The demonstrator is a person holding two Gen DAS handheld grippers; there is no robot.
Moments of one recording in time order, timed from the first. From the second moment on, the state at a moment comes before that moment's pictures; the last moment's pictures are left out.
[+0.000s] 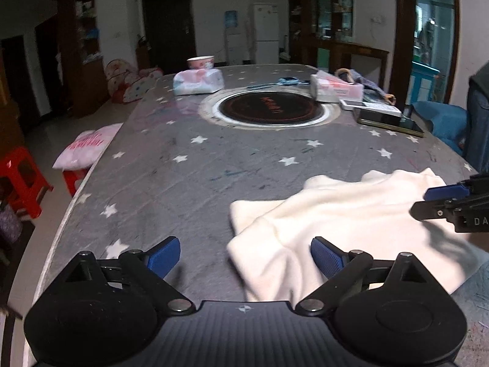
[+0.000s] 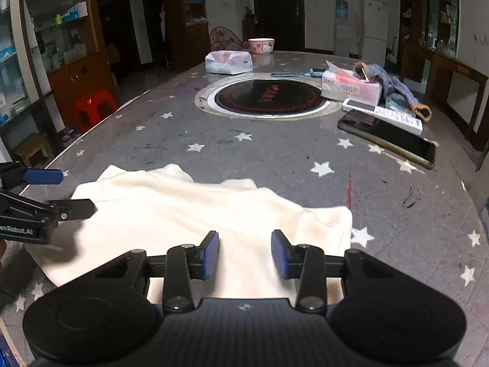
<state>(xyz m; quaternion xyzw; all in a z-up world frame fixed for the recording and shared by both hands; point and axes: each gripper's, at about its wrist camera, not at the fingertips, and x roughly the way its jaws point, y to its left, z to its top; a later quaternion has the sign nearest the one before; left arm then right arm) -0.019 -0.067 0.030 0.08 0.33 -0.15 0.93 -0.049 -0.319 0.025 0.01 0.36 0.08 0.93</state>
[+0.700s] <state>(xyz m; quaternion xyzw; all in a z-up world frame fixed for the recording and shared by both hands) -0.026 -0.037 0.030 0.05 0.34 -0.13 0.93 -0.048 -0.313 0.026 0.00 0.36 0.09 0.93</state>
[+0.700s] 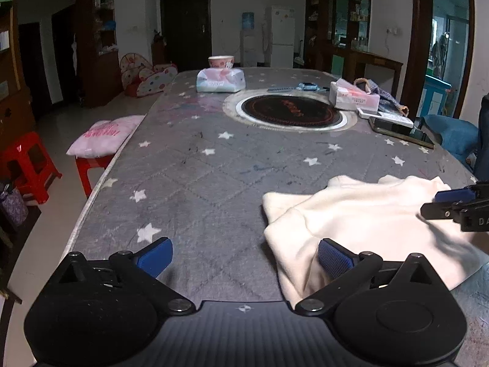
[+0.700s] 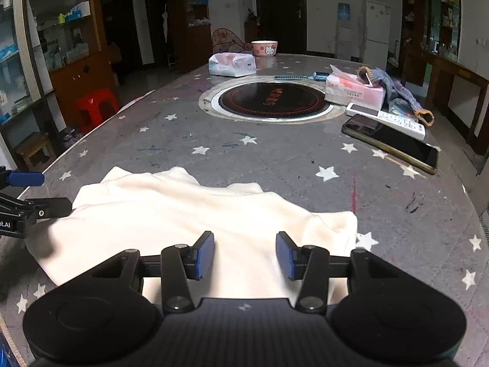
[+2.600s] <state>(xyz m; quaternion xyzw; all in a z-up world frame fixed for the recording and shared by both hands) 0.041 -0.095 0.050 0.08 0.34 -0.16 0.92 -0.024 -0.317 0.035 -0.02 0.39 0.11 0.92</state>
